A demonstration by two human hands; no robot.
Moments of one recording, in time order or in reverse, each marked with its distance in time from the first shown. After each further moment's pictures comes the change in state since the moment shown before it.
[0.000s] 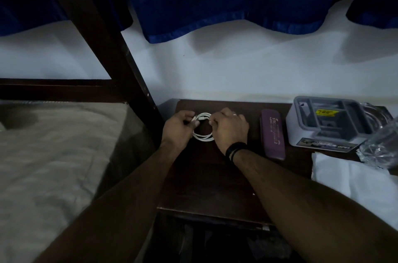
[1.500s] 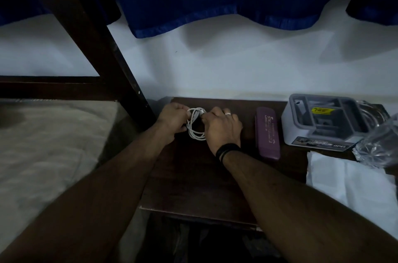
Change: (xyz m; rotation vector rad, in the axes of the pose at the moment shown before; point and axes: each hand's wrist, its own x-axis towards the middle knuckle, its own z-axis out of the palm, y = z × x) left_hand 0.025 0.031 0.000 -0.187 -0.100 -0.341; right_hand -0.001 0.000 0.009 -0.068 -0.010 -0.033
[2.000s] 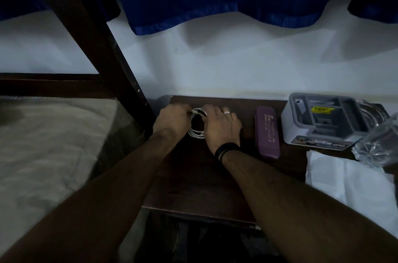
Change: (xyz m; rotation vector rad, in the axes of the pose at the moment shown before) left_hand -0.008 -0.008 -0.004 0.896 0.118 0.501; right_hand -0.002 -0.002 -0.002 0.014 0.024 -0.019
